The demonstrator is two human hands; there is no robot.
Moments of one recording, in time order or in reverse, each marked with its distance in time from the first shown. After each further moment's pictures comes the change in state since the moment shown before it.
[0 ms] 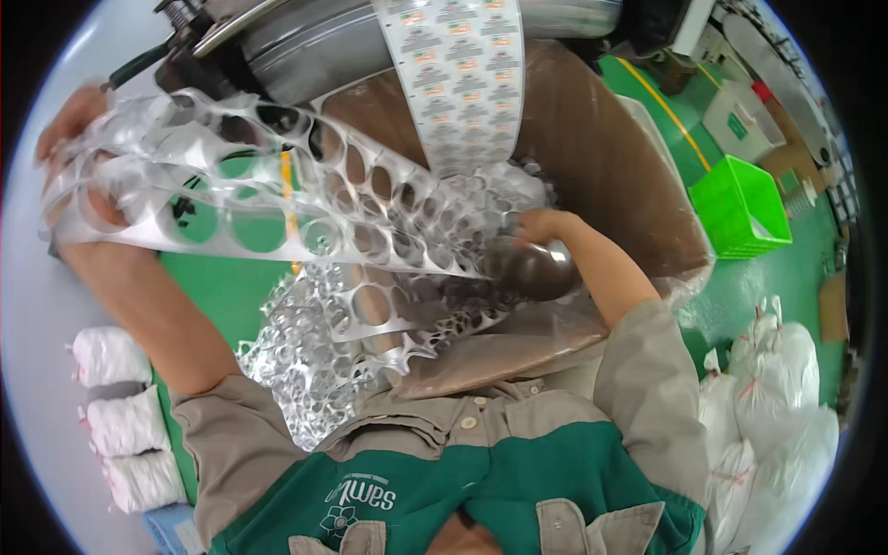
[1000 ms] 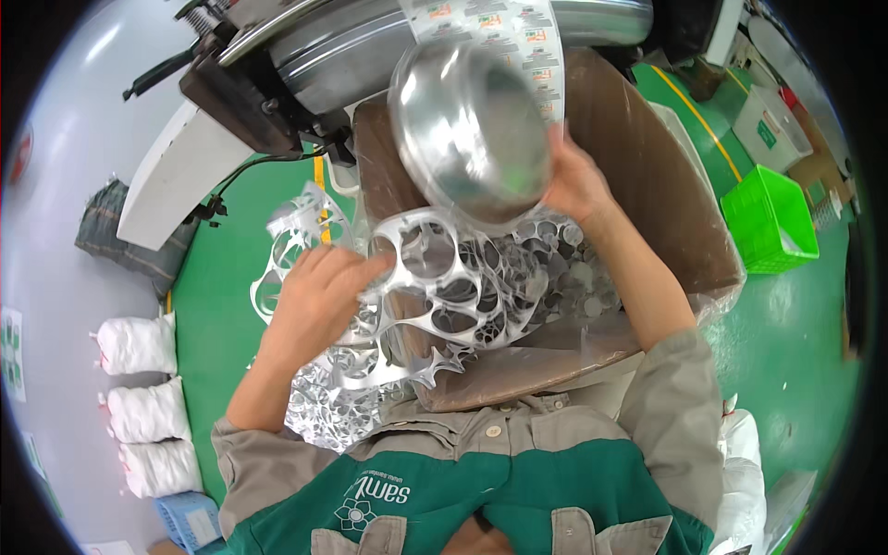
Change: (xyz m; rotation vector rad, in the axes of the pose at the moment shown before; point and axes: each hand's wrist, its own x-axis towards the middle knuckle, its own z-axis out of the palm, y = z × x) left_hand -0.126 0.045 0.054 0.141 -0.768 0.022; right_hand -0.043 -0.101 -0.104 2.152 0.152 -0.755
